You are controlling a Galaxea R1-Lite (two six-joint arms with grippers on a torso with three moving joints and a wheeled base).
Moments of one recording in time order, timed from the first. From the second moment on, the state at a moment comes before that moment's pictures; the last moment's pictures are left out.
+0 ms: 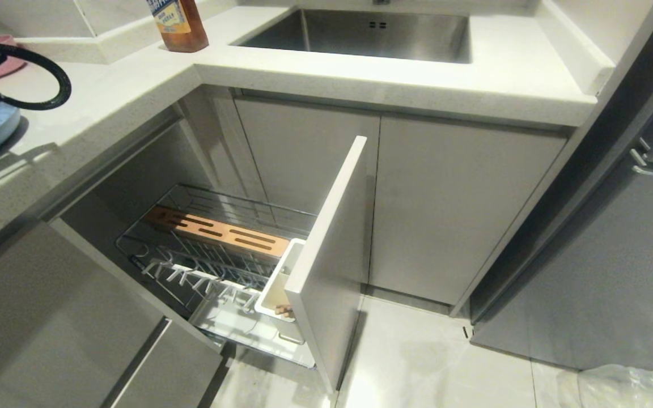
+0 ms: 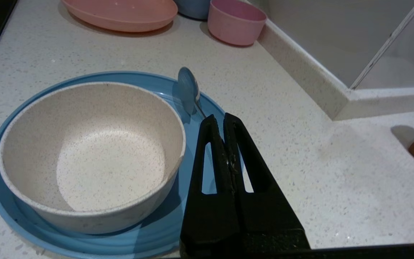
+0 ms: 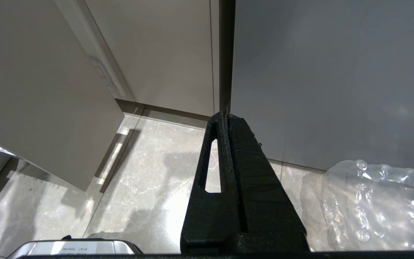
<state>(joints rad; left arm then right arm) -0.05 1.51 -1.42 -0.31 1.00 -0.28 0.00 0.00 0.00 0.00 0.00 0.04</state>
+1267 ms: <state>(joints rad) -0.05 1.58 -1.38 -0.31 1.00 -0.26 0.00 0.00 0.00 0.00 0.00 0.04</state>
